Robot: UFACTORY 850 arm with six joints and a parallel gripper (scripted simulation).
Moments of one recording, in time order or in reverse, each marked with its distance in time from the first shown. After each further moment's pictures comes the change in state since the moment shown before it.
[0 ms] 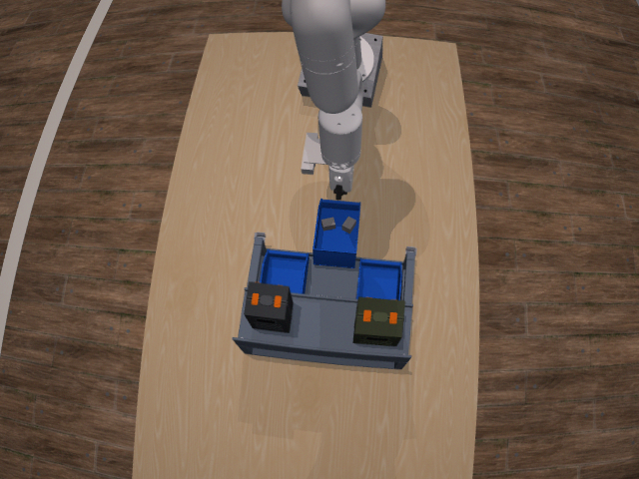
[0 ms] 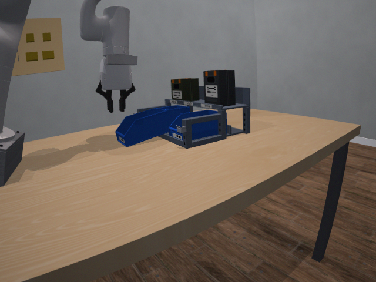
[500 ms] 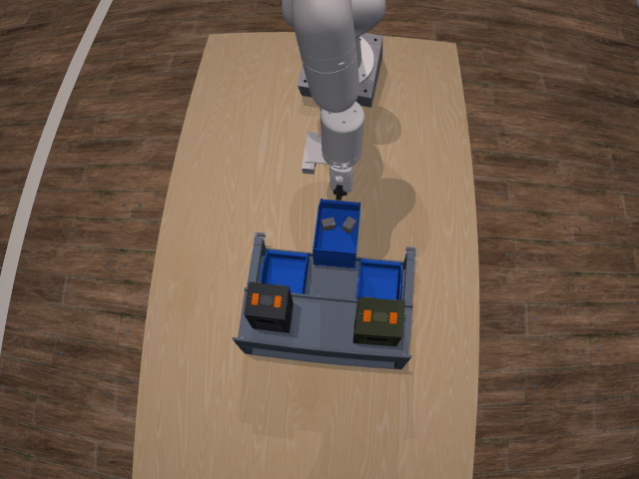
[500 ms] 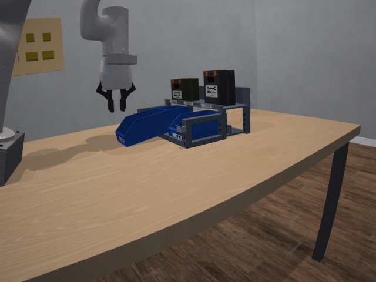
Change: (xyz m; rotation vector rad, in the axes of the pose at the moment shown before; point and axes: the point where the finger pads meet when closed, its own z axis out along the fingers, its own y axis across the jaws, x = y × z) arm 0.000 -0.002 -0.001 0.018 0.012 0.001
